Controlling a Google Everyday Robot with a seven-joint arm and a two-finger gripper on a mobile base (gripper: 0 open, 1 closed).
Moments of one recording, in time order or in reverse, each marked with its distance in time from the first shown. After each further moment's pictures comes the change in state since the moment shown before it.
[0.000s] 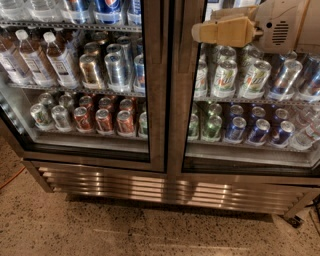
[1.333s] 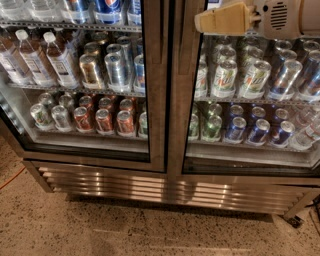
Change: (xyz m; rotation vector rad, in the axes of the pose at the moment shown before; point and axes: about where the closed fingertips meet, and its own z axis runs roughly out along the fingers) arm -0.016 -0.002 -0.010 0.246 0.143 -0.068
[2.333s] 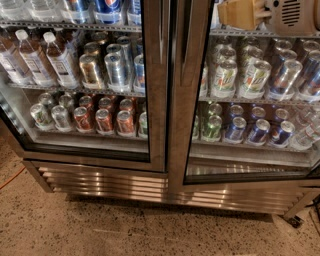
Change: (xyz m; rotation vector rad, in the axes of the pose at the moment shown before) arm -0.006 0.006 -0.022 0.075 0.041 -0.029
